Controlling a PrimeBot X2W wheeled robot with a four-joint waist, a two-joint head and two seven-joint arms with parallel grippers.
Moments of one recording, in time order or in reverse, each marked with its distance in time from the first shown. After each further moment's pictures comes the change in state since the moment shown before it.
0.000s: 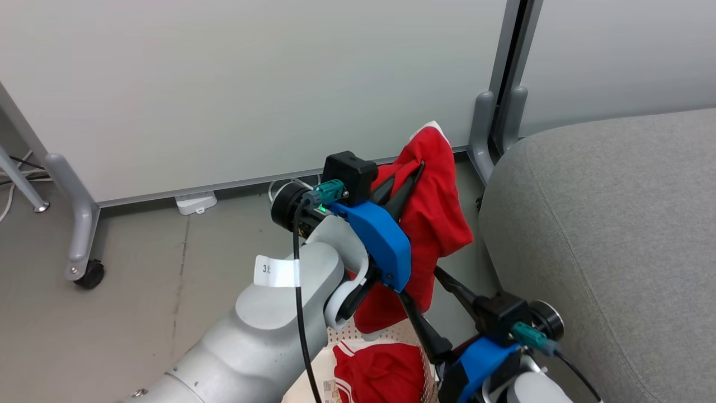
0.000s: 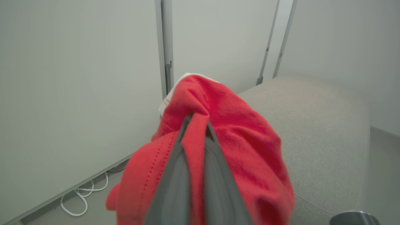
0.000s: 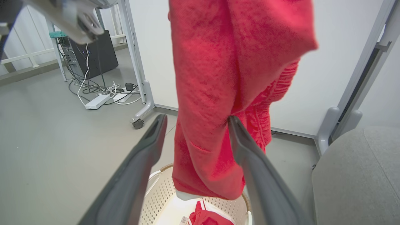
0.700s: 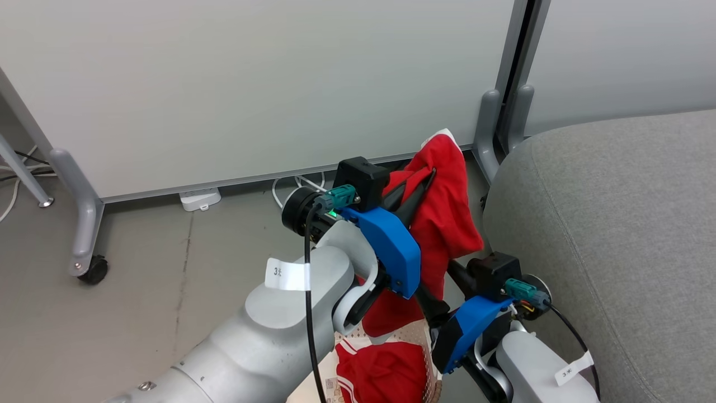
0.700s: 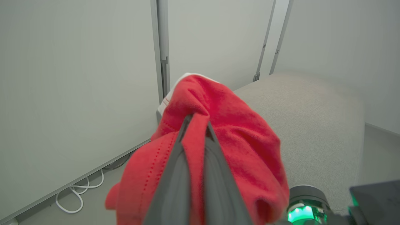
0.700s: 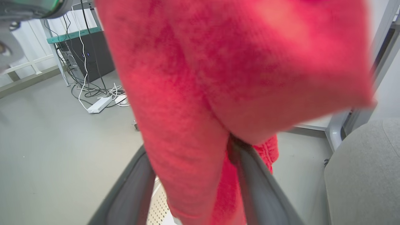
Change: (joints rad) left arm -0.033 0.000 -0.110 0.005 -0.096 0.019 -0.028; right arm -0.256 0.000 0.112 0.340 0.201 0.000 -0.077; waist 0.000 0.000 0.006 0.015
